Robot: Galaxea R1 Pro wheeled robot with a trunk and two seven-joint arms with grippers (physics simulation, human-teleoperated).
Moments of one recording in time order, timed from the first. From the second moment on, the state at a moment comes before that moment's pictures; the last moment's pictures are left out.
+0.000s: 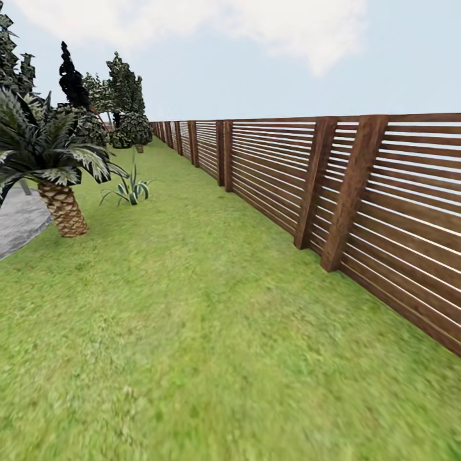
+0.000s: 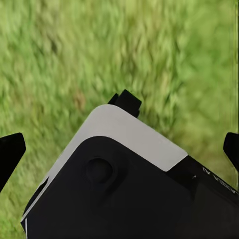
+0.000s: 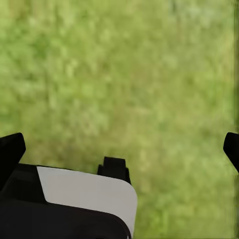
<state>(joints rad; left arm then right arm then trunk) -0.39 0.01 0.18 0.06 0.43 0.06 0.28 -0.33 -0.02 0.03 0.03 0.11 -0.19 0.00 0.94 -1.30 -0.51</state>
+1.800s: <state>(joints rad) -0.39 0.01 0.18 0.06 0.43 0.06 0.27 -0.33 -0.02 0.03 0.02 0.13 -0.19 0.00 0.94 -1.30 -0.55</state>
